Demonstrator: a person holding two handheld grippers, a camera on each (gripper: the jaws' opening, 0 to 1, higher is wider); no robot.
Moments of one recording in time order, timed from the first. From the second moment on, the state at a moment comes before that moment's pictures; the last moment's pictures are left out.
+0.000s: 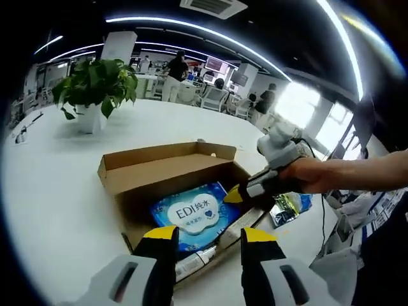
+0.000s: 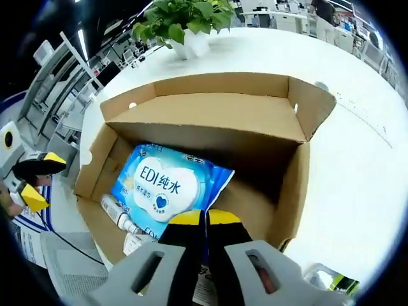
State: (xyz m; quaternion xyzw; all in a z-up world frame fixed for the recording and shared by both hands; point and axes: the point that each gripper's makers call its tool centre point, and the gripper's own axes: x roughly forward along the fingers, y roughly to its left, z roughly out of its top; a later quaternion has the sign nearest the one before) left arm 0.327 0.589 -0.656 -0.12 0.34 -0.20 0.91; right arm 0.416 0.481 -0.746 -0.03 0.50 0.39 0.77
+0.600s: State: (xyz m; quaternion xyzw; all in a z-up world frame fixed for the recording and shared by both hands) left arm 0.348 0.596 -0.728 -0.11 0.47 -0.13 0.87; right arm 0.415 0.476 -0.742 -0.02 0.49 0.39 0.78
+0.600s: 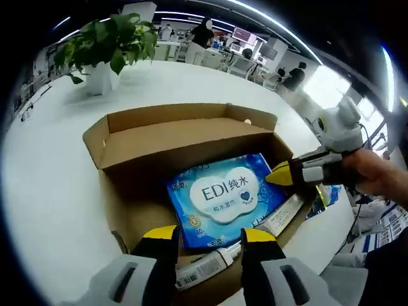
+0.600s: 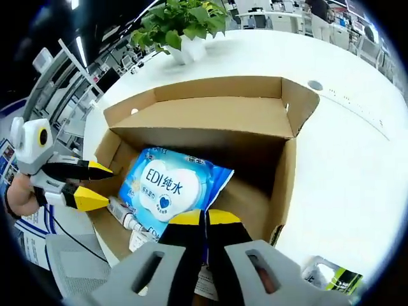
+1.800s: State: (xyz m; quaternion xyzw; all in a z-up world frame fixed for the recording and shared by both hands) left arm 0.357 0.598 -0.763 -0.15 0.50 -0.09 0.85; right arm 0.408 0.476 -0.744 -0.02 0.49 0.38 0.78
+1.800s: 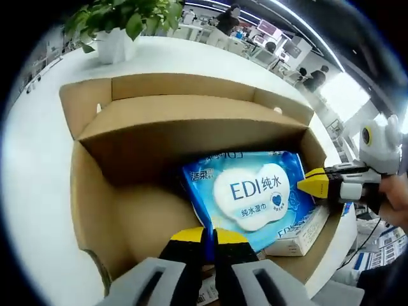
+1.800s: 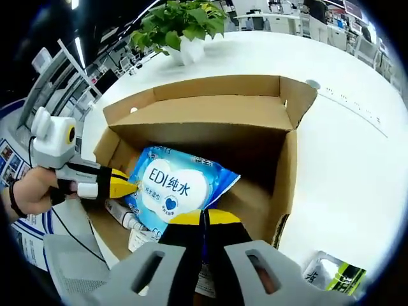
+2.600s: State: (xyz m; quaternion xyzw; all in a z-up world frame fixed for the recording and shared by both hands) left arm 0.360 0.610 -0.728 -0.17 0.44 -0.10 0.88; right arm 0.411 0.484 -0.722 0.02 0.47 0.38 0.80
